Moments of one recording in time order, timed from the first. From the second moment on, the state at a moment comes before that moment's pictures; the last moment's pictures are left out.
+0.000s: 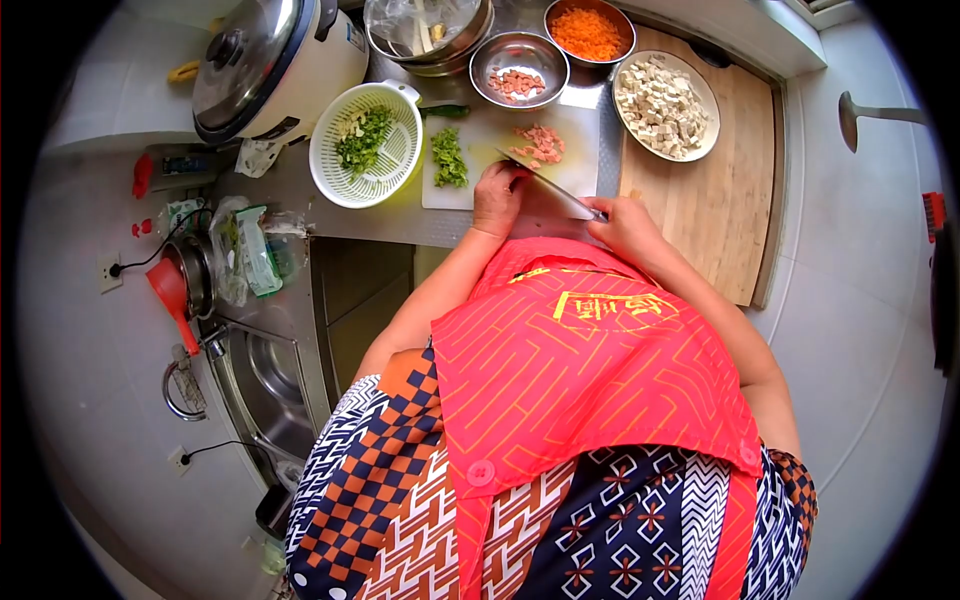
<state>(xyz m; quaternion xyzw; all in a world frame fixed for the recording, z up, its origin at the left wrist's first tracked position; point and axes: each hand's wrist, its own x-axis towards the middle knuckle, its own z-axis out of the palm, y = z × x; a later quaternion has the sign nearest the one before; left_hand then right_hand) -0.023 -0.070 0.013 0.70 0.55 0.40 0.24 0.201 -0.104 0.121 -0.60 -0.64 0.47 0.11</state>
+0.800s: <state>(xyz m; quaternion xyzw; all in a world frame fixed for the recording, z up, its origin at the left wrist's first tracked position) -0.025 -0.069 0.008 0.69 0.55 0.41 0.23 0.205 -0.110 0.131 -0.59 -0.63 0.48 0.11</state>
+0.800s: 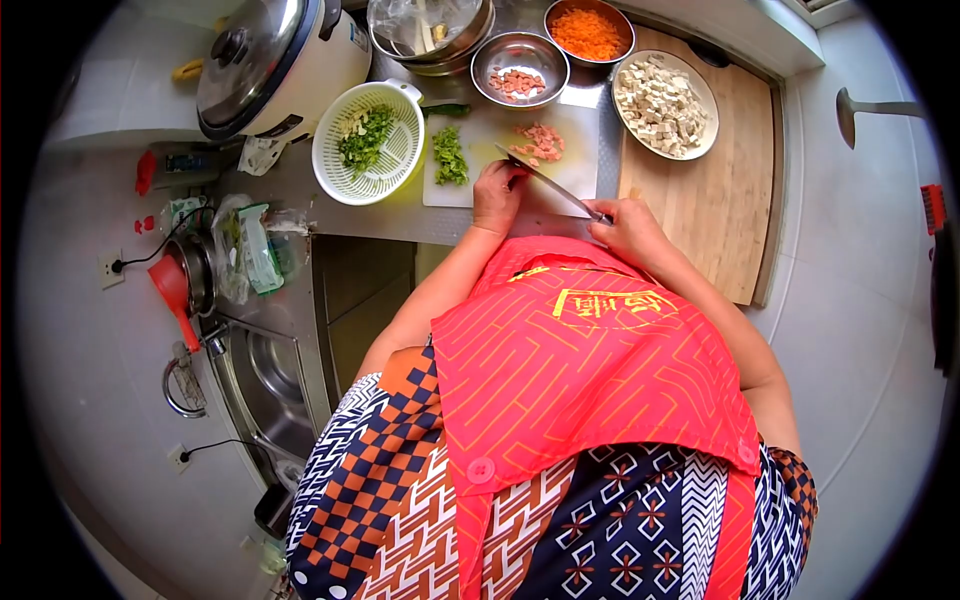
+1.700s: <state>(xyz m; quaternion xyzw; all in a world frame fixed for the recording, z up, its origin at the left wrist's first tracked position) -0.024 -0.076 0.013 0.68 0.56 0.42 0.24 0.200 -0.111 0.136 -0.59 -0.65 0.47 0.09</state>
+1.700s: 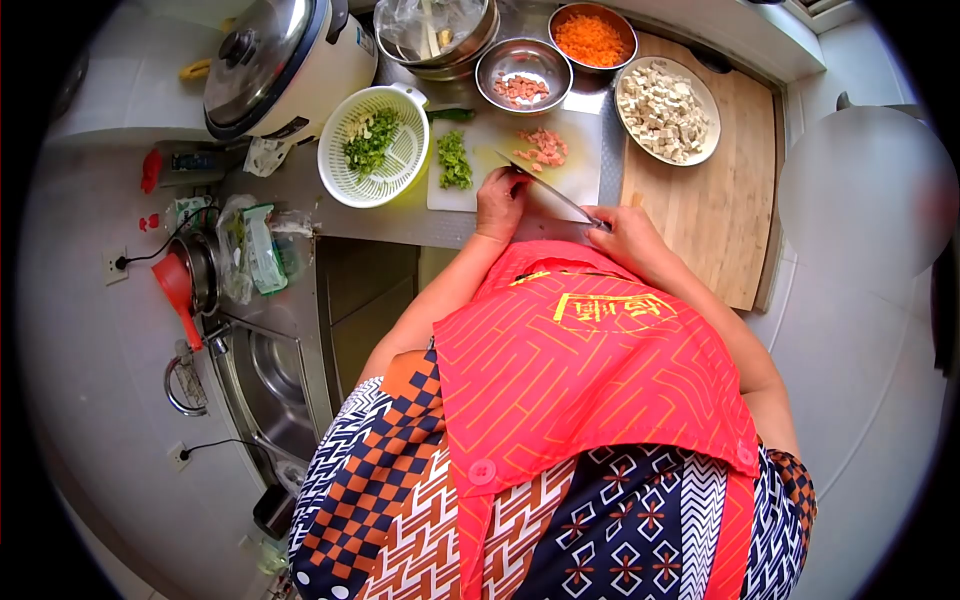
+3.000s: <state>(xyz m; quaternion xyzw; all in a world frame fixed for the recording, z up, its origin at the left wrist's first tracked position) -0.027 -0.081 0.016 0.66 0.57 0.41 0.26 0.211 -0.116 0.125 -0.53 -0.72 0.43 0.11</state>
